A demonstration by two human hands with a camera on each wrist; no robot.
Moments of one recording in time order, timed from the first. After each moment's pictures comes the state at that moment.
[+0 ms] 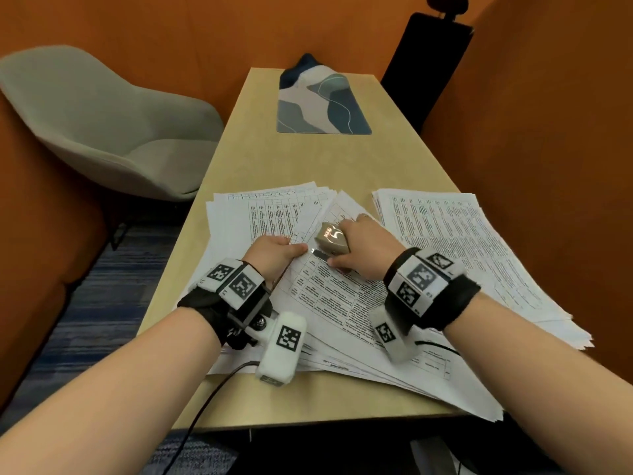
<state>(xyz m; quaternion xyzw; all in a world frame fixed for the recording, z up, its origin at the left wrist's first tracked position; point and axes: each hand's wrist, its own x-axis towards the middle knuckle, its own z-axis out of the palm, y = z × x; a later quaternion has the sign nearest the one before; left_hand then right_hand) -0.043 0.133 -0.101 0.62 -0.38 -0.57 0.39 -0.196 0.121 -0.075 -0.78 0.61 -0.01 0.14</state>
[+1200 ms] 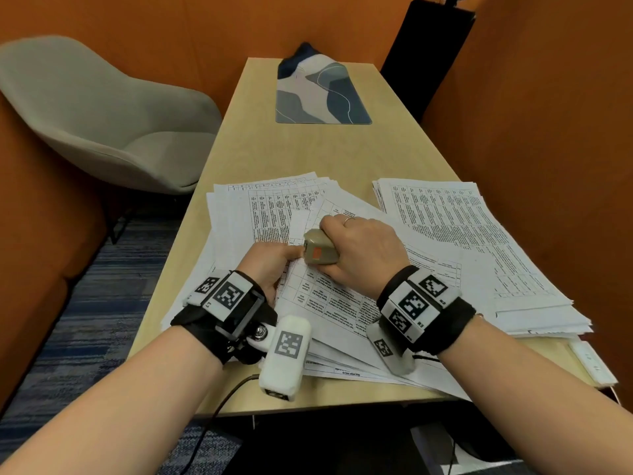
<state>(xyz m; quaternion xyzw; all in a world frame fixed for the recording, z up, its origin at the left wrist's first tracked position) -0.042 0.156 -0.106 0.58 -0.29 -0.64 0.41 -0.188 0.160 -0.080 -0.86 0.50 -0.13 -0.05</state>
